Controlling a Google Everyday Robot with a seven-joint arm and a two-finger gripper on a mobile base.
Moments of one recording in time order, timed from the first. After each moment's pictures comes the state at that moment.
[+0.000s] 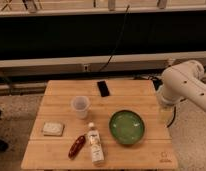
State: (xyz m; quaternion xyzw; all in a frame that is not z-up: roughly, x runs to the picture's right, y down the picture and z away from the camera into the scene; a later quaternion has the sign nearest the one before) arm 0.285 0.103 0.684 -0.28 0.02 0.02 0.96
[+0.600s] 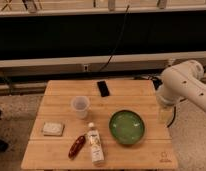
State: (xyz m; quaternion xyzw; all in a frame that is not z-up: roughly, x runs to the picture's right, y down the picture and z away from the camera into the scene) arm 0.275 0.095 0.688 -0.27 0.02 0.00 0.96
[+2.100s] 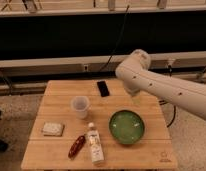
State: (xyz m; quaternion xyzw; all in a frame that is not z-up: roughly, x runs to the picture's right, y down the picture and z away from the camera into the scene) arm 0.149 0.027 0.730 -0.21 0.04 -0.21 0.96
